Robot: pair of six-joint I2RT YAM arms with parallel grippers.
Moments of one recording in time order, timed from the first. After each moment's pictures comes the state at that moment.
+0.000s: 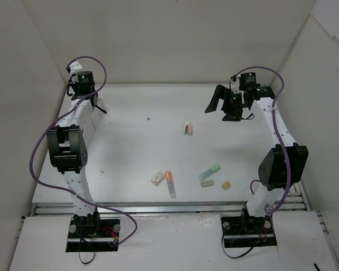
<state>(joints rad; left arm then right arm) 0.03 2.05 1.72 -0.10 -0.55 -0.25 0.07 1.74 1.66 -0.89 -0.41 0.40</state>
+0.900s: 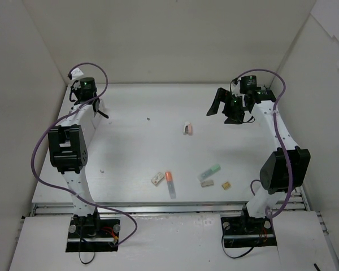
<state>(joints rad) 0.04 2.05 1.61 0.02 -0.55 -0.29 0.07 1.69 1.60 -0.88 -0.36 0.40</state>
